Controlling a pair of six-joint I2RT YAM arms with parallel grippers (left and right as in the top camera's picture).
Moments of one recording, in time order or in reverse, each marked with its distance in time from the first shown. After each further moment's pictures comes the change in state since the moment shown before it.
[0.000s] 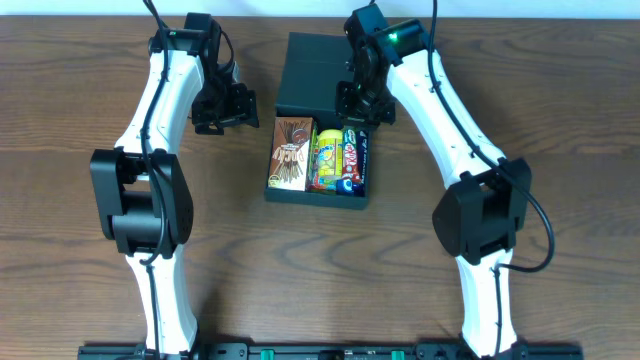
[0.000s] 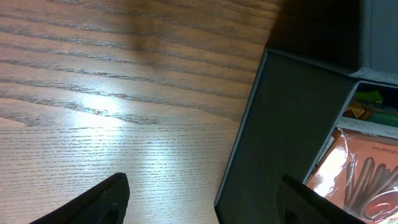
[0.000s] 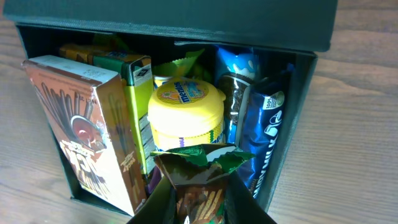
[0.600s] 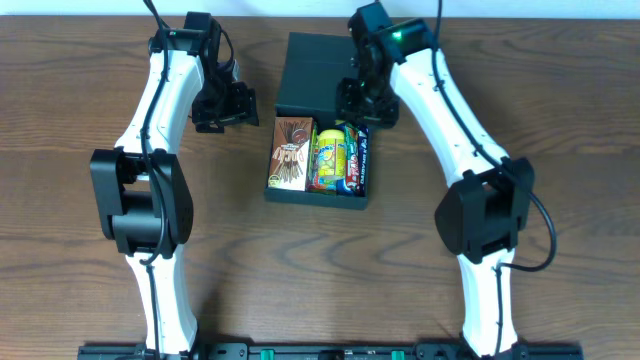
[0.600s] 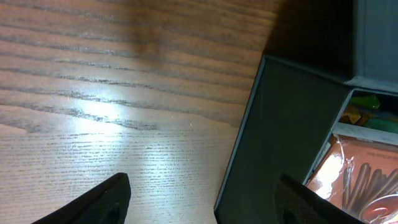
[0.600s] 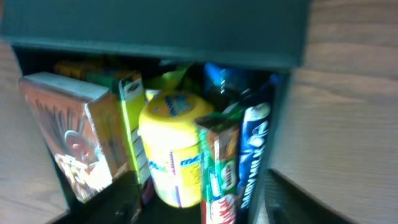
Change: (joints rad) left arm 0.000 0.000 0.000 0.019 0.000 0.000; right arm -0.031 0.000 -0.002 0.024 0.020 0.000
